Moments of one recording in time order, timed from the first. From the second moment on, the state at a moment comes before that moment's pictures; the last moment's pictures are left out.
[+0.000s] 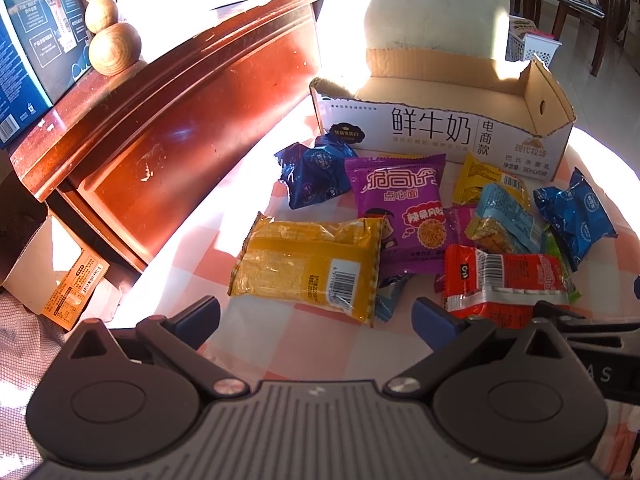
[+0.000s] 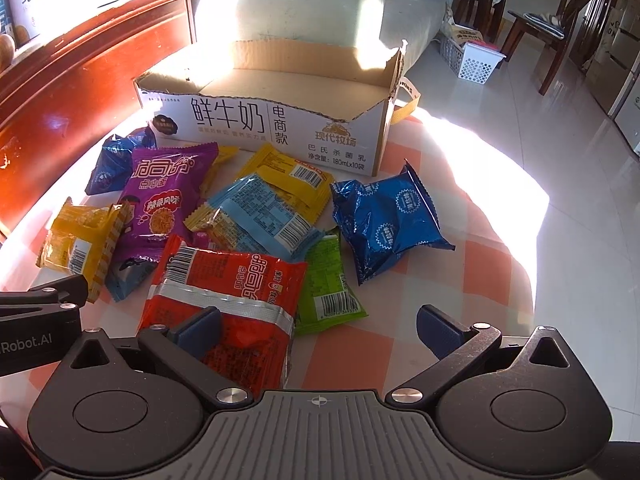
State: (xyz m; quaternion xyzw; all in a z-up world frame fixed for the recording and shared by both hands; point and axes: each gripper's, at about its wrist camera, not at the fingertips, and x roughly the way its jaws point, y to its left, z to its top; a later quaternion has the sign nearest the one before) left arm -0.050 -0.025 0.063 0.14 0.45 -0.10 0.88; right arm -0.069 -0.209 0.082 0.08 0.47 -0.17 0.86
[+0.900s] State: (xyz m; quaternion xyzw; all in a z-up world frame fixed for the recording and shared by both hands) left arm -0.053 -0.025 0.065 0.13 0.45 -0.11 0.88; right arm -0.073 -0.213 0.081 0.08 0.46 -0.16 0.87
